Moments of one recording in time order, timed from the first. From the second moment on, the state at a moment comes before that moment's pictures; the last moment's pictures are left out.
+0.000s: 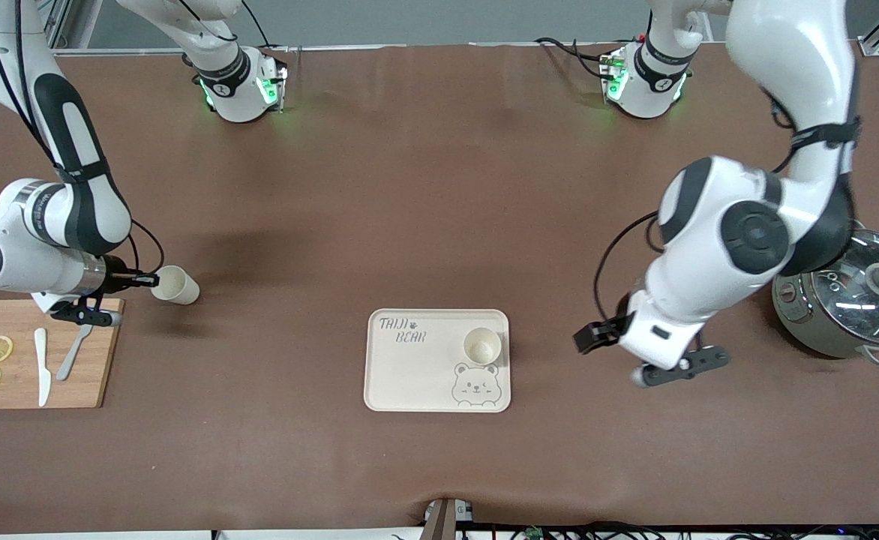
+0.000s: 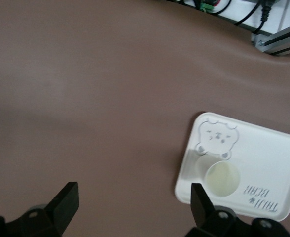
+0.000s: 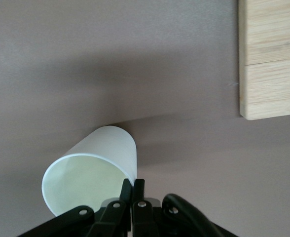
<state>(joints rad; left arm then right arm) -0.18 0.53 -0.18 -1.24 0.04 1.88 -0.57 -0.13 0.40 -0.05 -2.00 0.06 2.14 -0.06</state>
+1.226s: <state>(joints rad) 0.08 0.09 -0.18 -1.35 0.10 1.46 -0.27 0.49 0.59 -0.04 -1.47 0.26 2.00 1.16</state>
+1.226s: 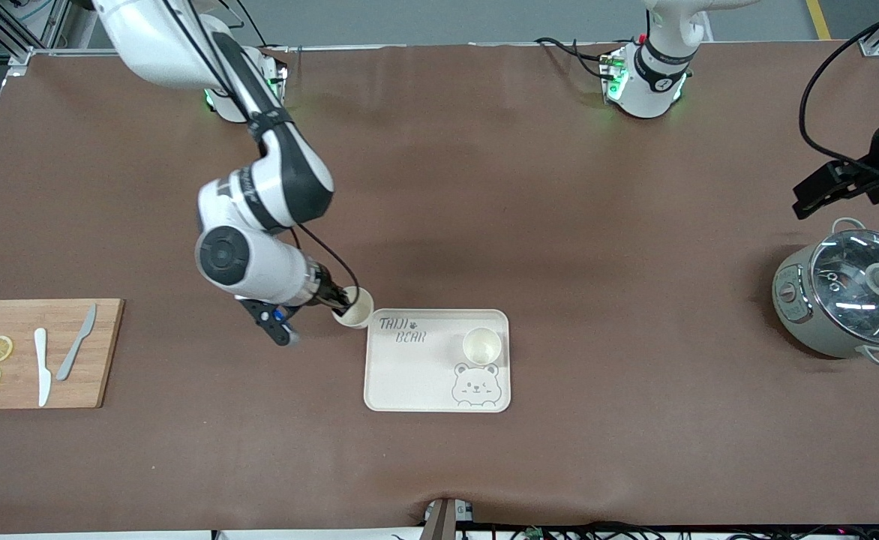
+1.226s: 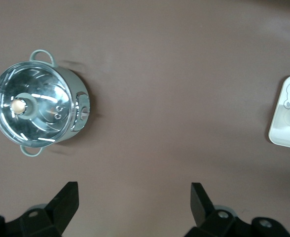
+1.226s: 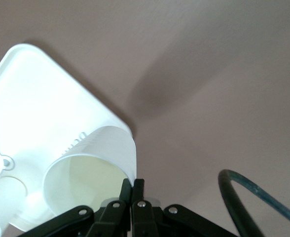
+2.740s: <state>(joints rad) -0.07 0.00 0.01 -1.43 0.05 1.46 -0.20 0.54 0.74 -0.04 -1.31 0.26 1.99 1.17</state>
